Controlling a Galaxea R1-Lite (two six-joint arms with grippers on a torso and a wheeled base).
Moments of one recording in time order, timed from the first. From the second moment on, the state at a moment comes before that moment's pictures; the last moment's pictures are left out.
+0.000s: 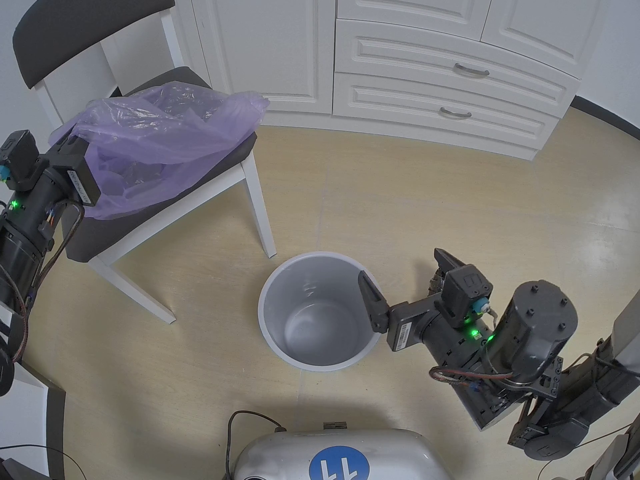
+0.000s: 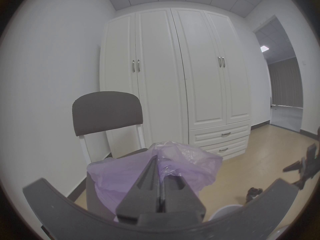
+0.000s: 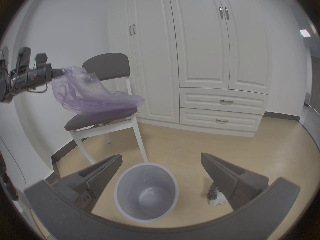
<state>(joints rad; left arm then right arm) -0.29 1.34 -0.56 -1.20 0.16 0.22 0.91 1.86 -0.52 -1.45 -0.60 -0.11</state>
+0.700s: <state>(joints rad) -0.49 1.27 -0.56 -1.16 0.19 0.18 0.97 2.02 -0.67 -1.55 -0.60 -0.01</state>
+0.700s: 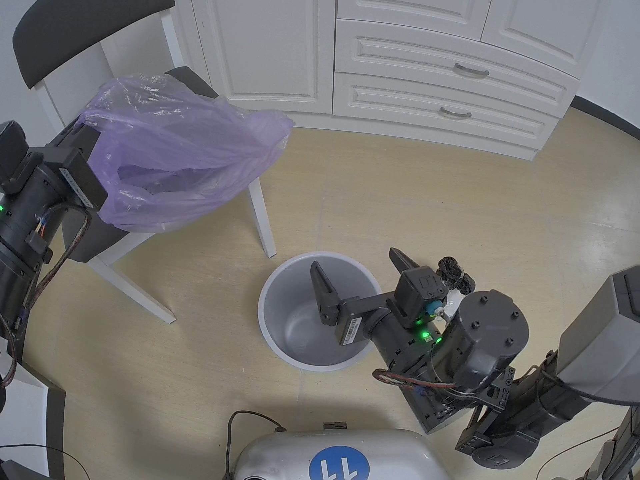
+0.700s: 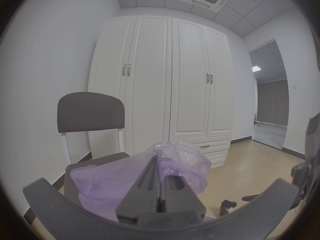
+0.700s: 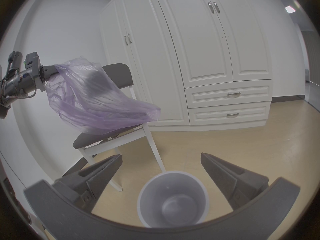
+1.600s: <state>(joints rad) -0.73 1.24 -0.53 -1.16 0.27 0.19 0.97 2.06 -0.73 -1.55 -0.60 0.03</state>
